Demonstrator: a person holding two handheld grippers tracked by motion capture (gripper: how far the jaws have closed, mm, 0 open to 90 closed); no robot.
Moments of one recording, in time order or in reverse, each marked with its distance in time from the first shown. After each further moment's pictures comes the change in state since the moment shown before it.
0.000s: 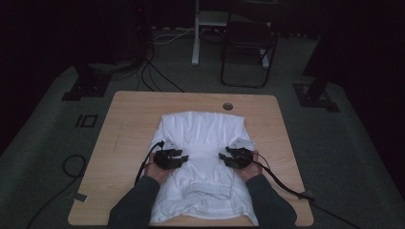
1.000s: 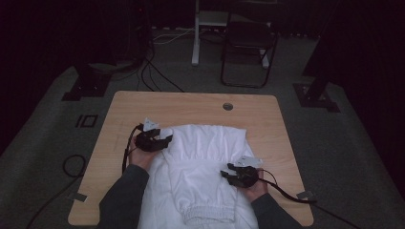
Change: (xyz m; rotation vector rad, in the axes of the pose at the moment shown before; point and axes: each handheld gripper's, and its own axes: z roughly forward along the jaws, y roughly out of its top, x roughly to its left) left arm 0.048 0.047 -0.054 -0.076 0.218 -0.125; right arm 0.037 -0.035 -0.041 -0.006 0.076 0.027
